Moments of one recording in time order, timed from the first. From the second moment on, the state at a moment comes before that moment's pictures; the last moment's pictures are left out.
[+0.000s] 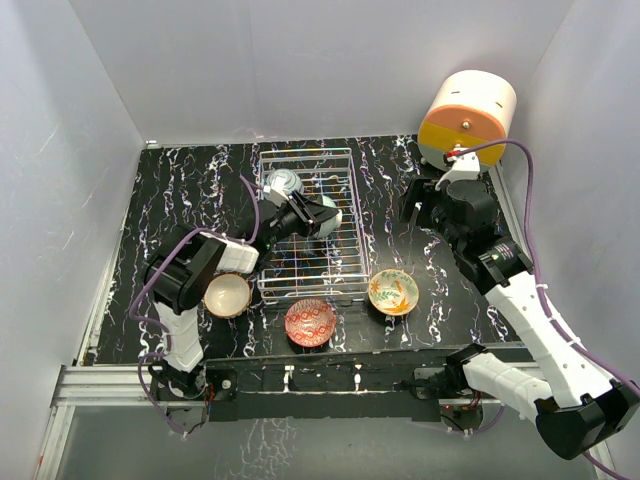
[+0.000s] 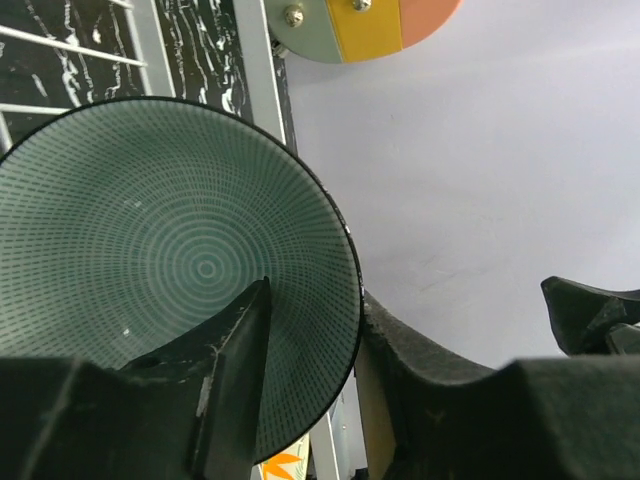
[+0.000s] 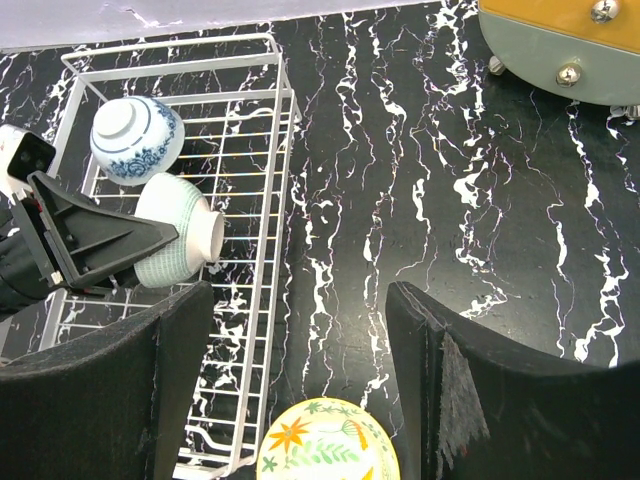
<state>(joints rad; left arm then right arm) -0.51 1.92 0.84 0.99 0.38 -1.29 0.40 0.96 1.05 -0.42 0.21 0.29</state>
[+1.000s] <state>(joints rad) -0.52 2.02 0.91 1.16 0.36 -1.43 0.39 0.96 1.05 -0.42 0.19 0.29</state>
